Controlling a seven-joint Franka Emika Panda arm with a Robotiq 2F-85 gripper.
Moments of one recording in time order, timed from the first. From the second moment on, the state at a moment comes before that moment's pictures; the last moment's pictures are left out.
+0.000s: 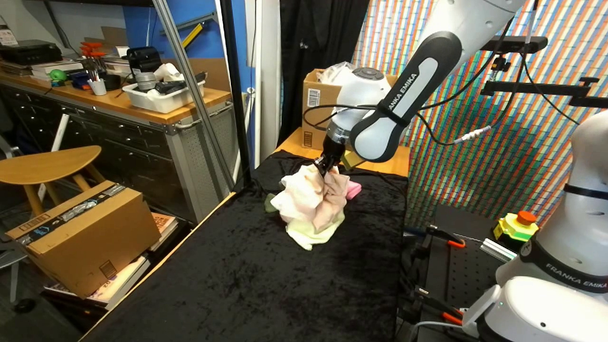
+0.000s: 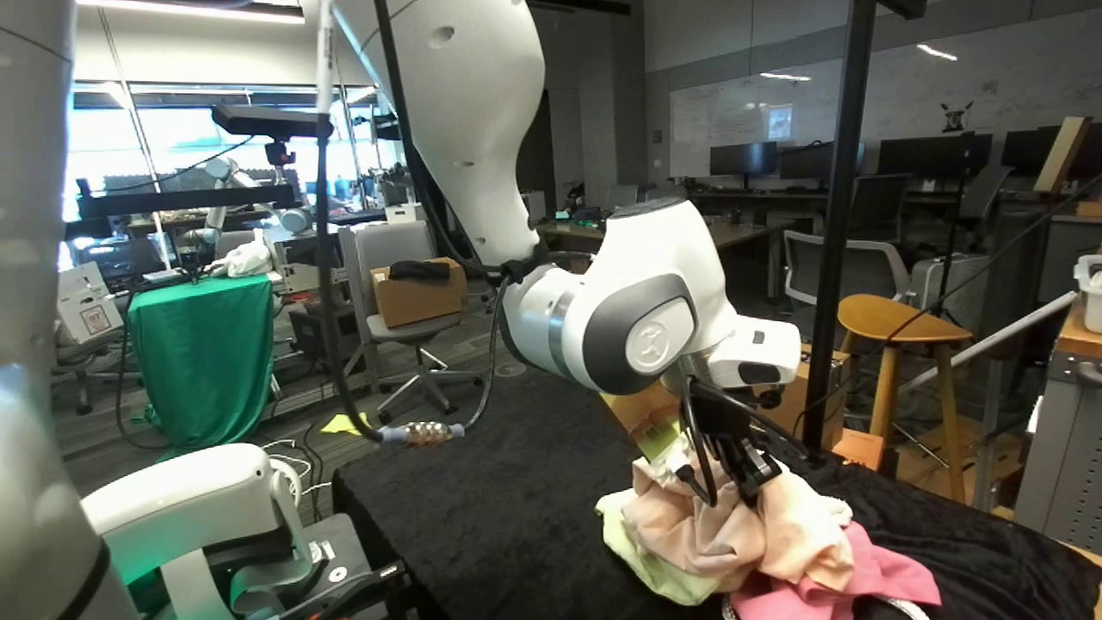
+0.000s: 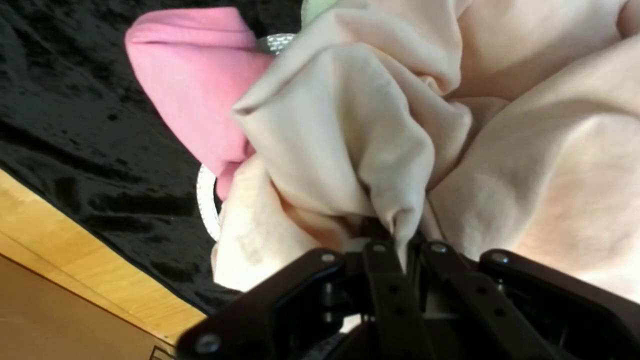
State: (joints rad) arm 0.28 0.31 -0.38 -2.43 -0.11 3.05 0.36
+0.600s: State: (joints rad) arm 0.40 0.28 -0.40 -2.35 -0.13 2.89 0.44
